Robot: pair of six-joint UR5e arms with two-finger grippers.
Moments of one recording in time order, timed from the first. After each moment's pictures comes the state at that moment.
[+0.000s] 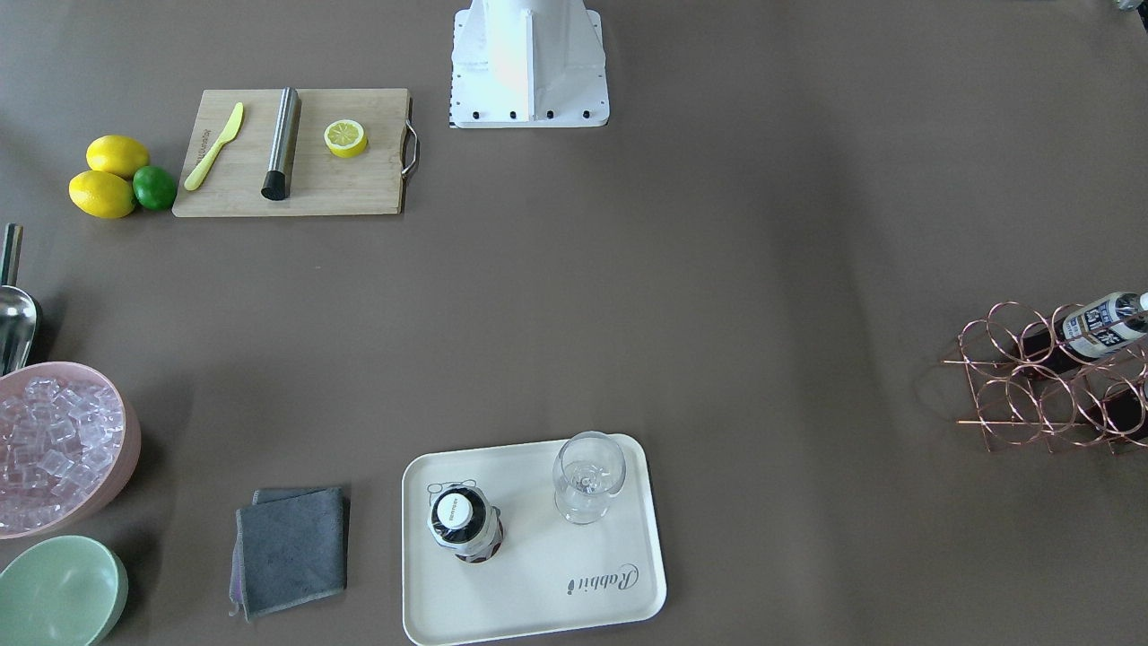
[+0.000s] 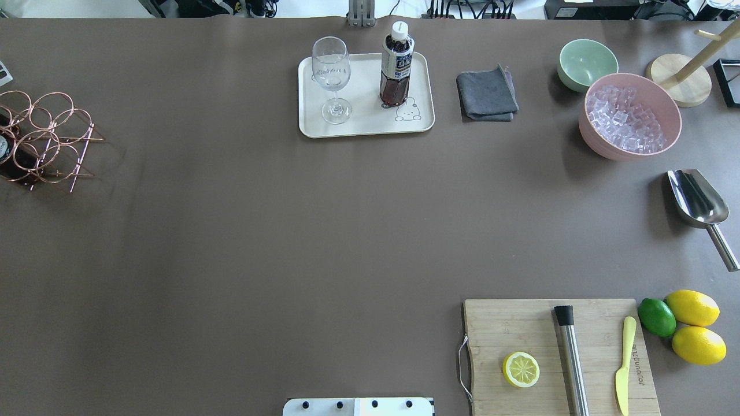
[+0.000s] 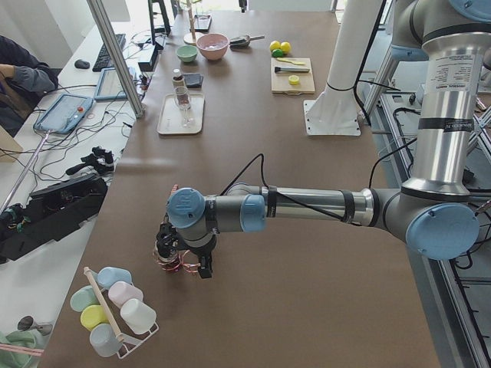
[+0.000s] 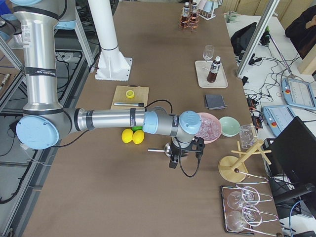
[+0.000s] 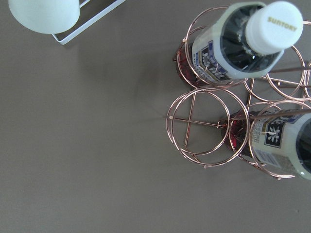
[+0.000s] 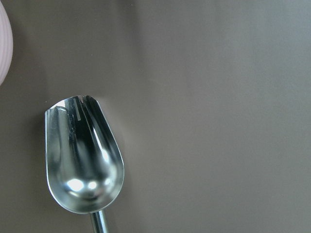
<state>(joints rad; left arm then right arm) -1.60 -1.62 -1.56 -1.48 -2.42 -0.06 1.51 -1.57 1.65 -1.75 2.34 0.12</state>
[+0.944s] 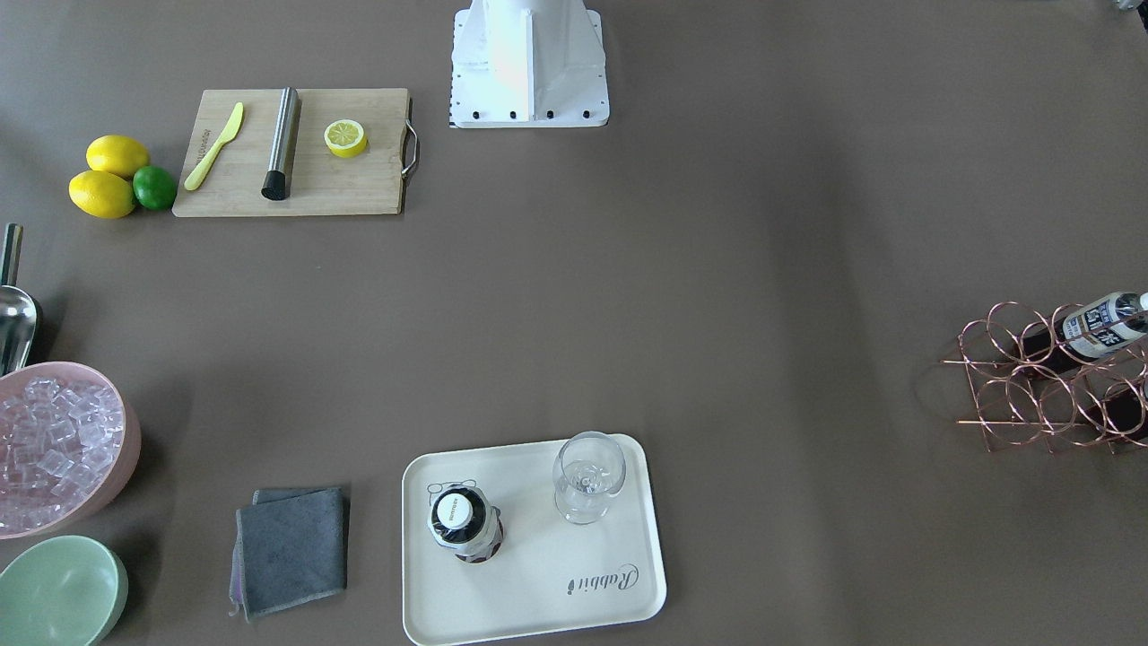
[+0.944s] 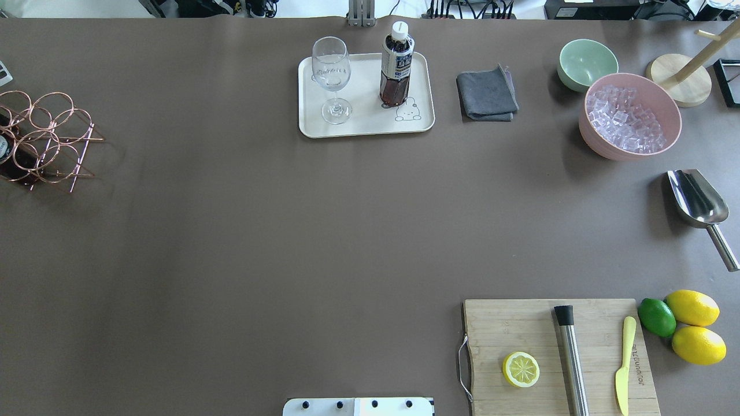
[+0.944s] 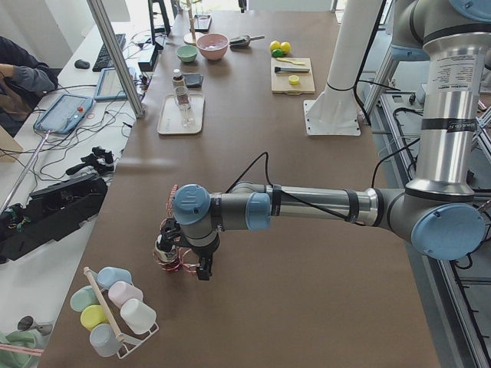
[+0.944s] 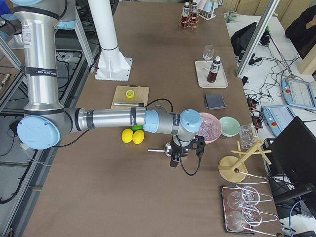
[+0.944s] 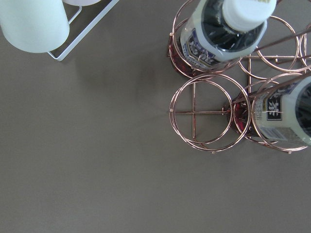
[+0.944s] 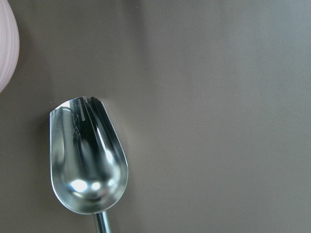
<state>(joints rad) -1.61 -1.59 -1.60 -1.48 -2.37 0.11 1.50 -1.57 1.66 -1.75 2.33 0.12</state>
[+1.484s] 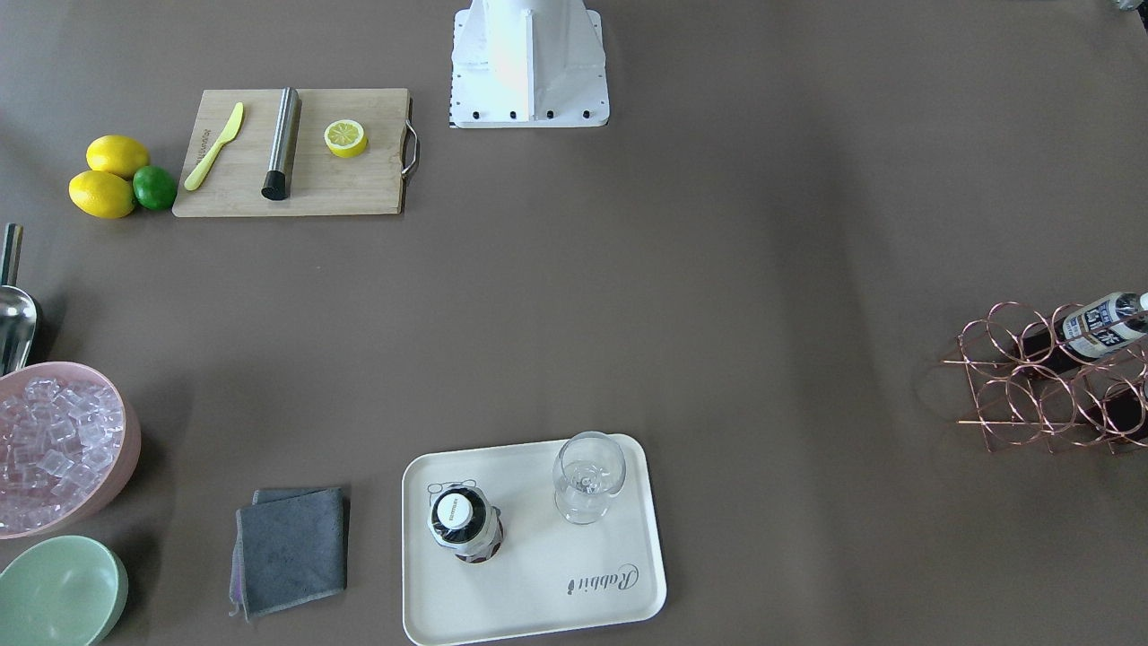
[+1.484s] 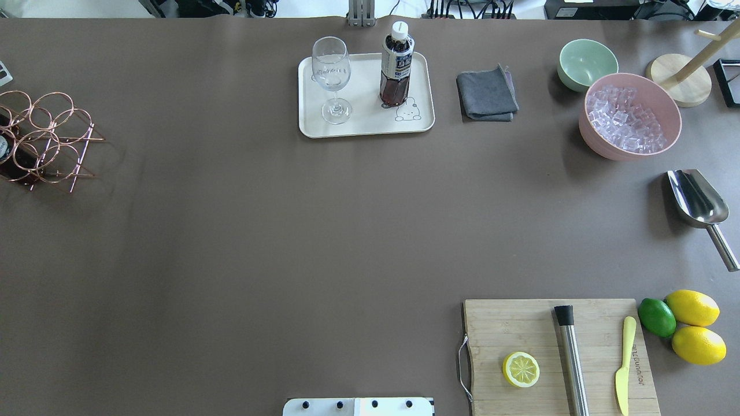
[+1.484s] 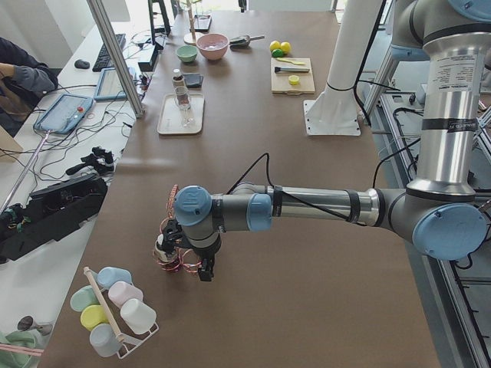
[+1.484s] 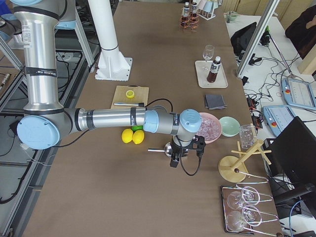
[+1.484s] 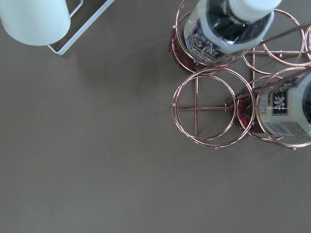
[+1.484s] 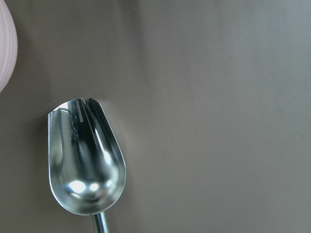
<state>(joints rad) -1.60 -1.59 -1.60 -1.48 -2.36 0.10 1.50 -1.57 1.66 -1.75 2.33 0.12</state>
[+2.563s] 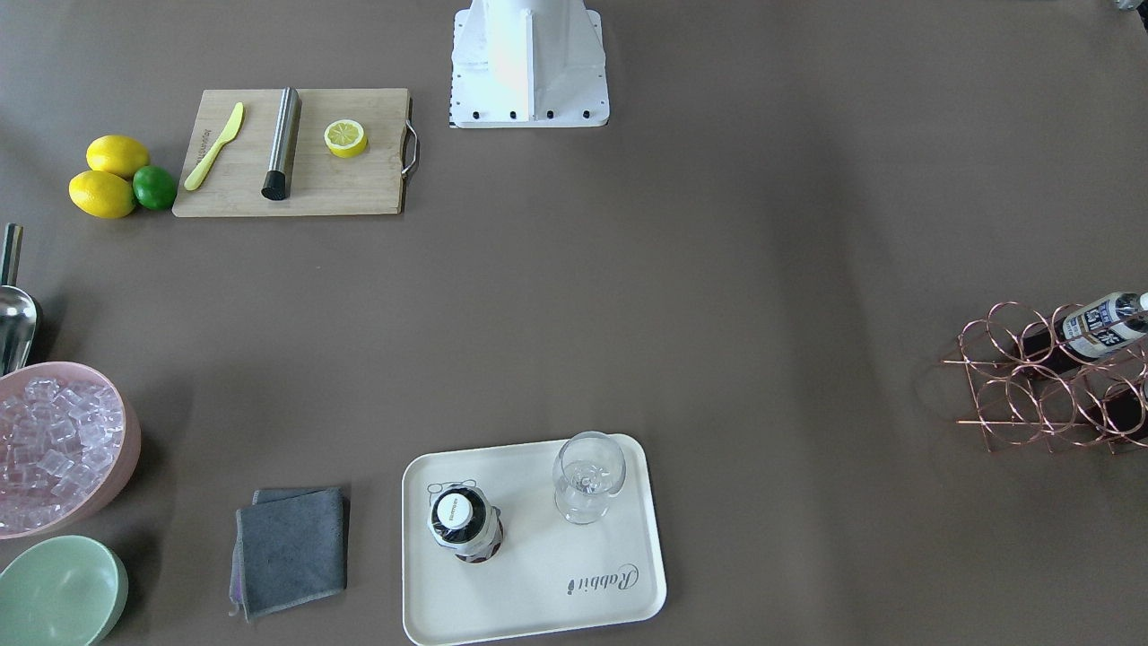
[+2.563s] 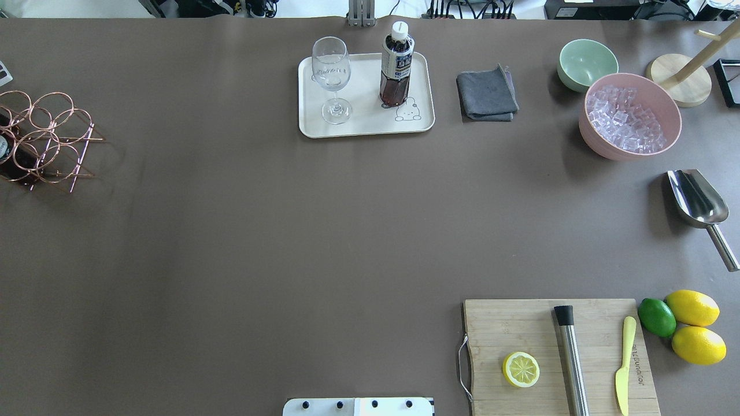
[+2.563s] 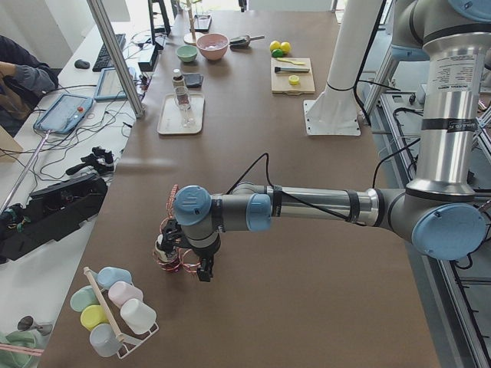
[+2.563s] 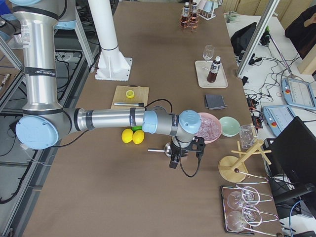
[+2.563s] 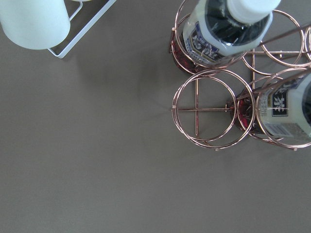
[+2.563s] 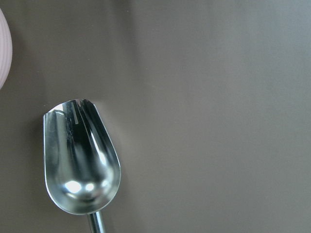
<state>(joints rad) -1.60 -1.59 -1.60 -1.49 -2.36 0.11 1.52 -1.57 1.66 -1.75 2.33 0.12</state>
